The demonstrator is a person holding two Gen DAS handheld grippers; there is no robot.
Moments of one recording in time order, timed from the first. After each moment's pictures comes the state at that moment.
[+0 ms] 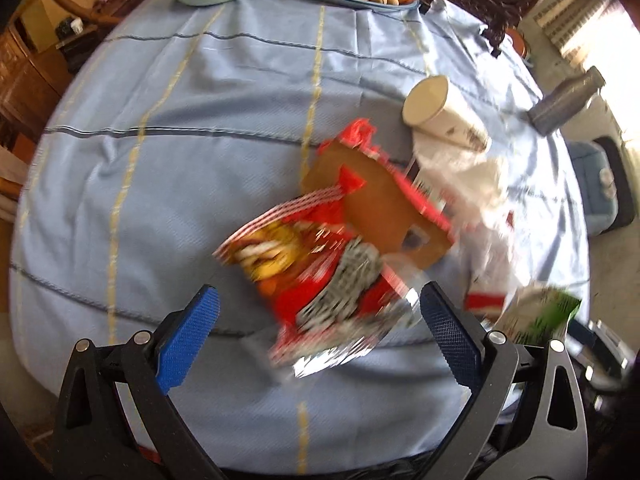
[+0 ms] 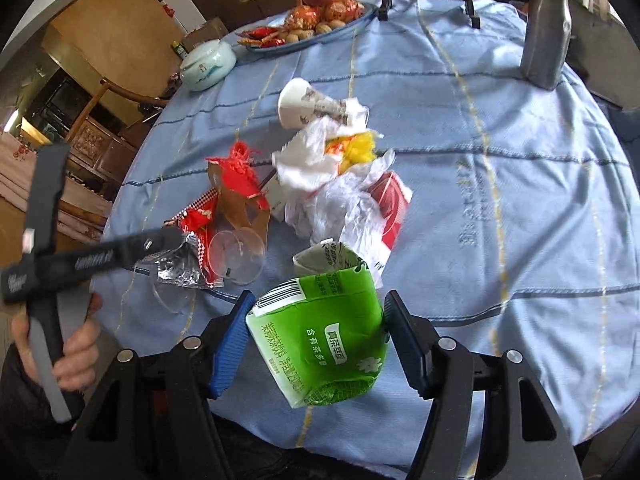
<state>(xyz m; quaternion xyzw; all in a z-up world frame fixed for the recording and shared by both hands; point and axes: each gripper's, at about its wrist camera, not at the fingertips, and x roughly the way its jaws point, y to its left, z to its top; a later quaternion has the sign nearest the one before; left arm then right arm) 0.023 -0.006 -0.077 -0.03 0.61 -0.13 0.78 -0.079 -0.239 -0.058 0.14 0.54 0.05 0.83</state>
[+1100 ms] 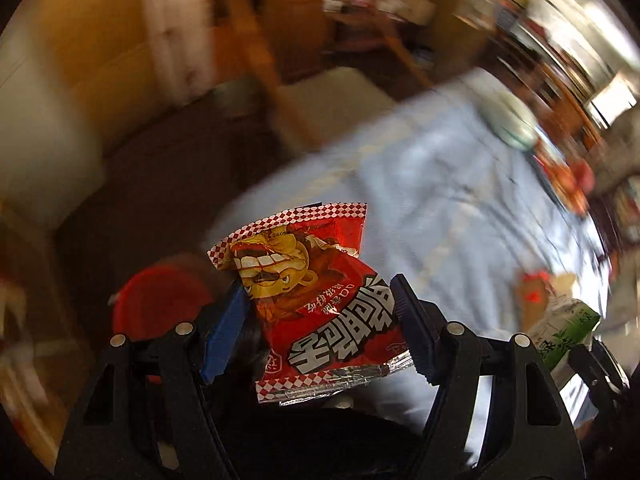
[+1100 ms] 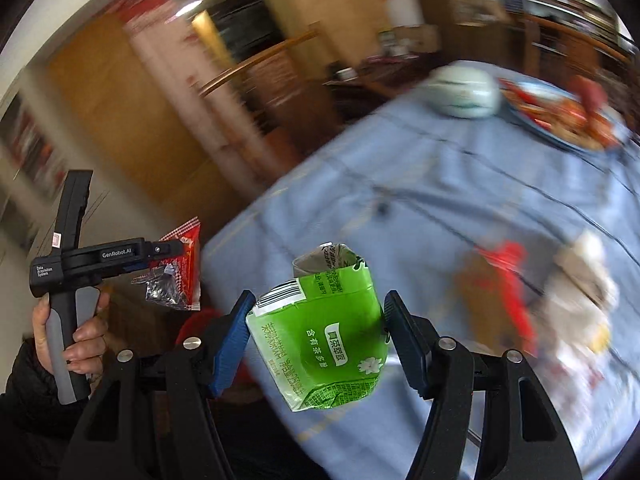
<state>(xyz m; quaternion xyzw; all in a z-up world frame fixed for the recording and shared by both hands) -0.149 0.271 -0.016 -0.26 0.49 0.22 0.80 -0.033 -0.019 -0.004 -0.02 0.46 0.40 0.79</state>
